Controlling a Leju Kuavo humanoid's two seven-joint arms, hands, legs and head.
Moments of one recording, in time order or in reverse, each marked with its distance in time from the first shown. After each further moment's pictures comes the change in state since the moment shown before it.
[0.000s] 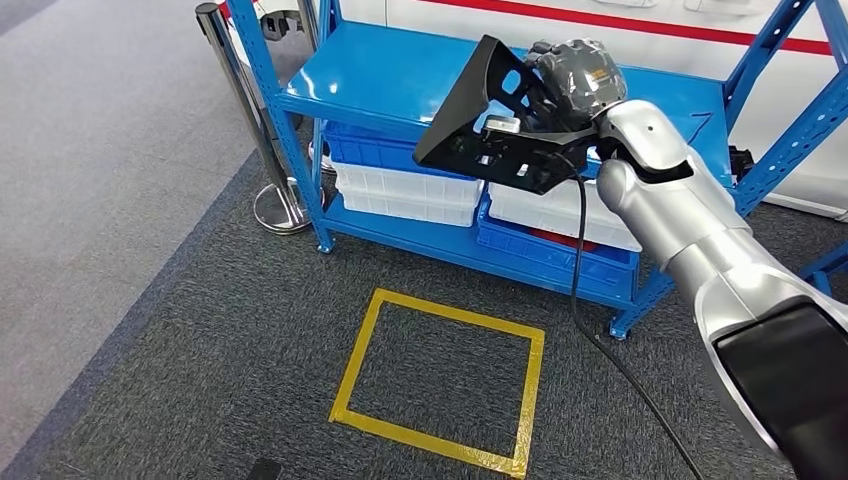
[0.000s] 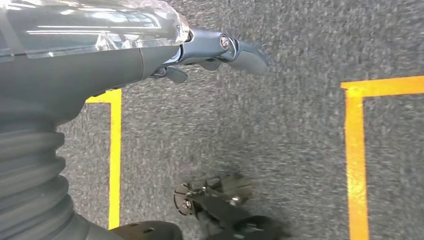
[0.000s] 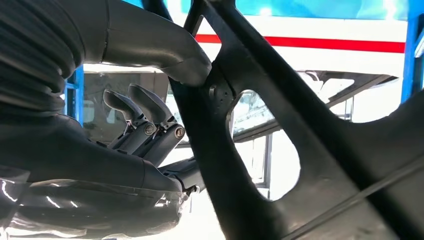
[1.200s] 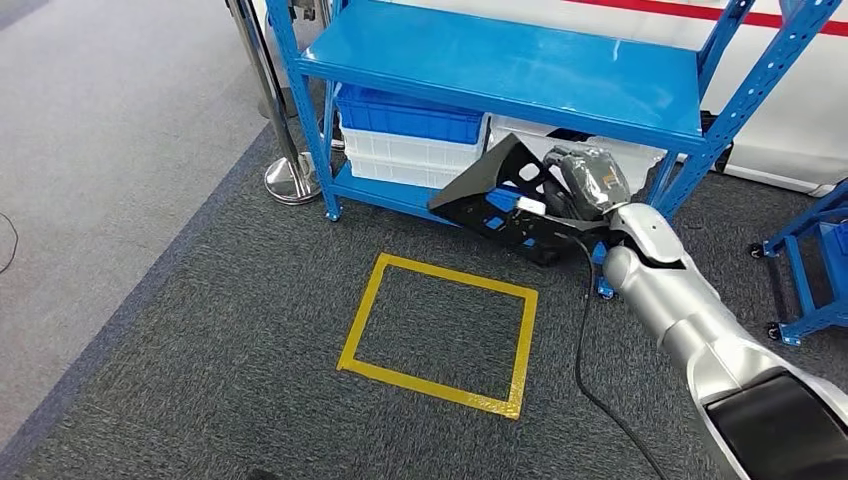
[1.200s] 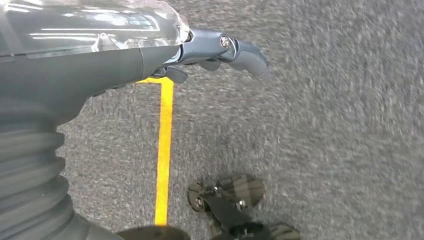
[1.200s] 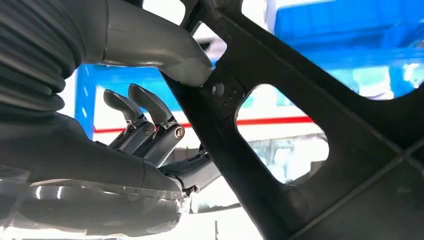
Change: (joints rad) left arm 0.031 -0.003 0.002 0.000 0.043 0.008 -0.017; right arm 0.302 -0.070 -0.137 0.033 -0.101 -0.092 -0.127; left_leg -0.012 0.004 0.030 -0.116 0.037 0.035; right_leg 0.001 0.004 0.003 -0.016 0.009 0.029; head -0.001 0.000
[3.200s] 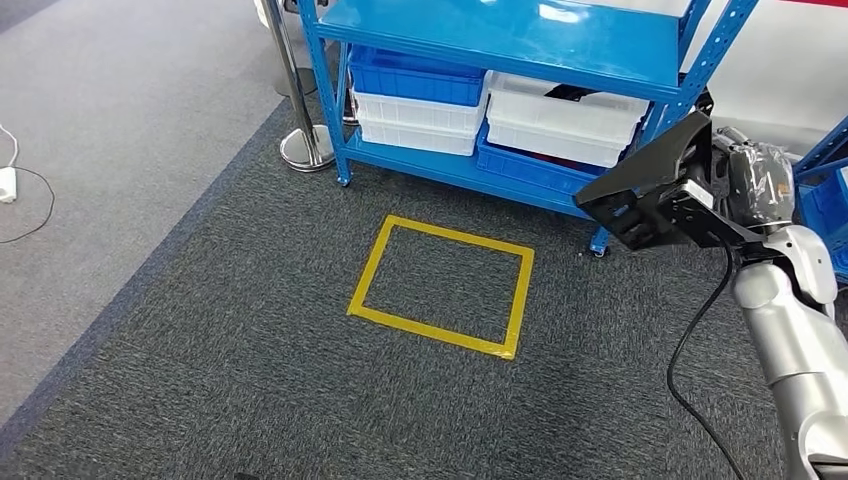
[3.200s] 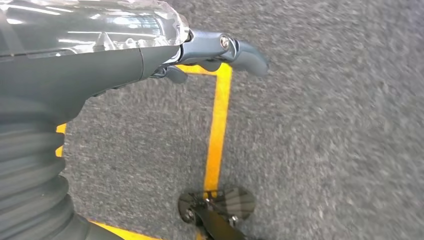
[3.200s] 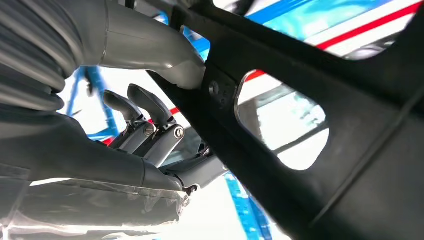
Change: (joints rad) left arm 0.022 0.028 0.025 0.004 0.062 0.014 -0.074; right arm 0.229 -0.261 -0.467 -0.400 -0.081 0.065 -0.106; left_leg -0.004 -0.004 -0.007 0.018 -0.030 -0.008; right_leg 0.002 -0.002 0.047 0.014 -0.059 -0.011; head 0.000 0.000
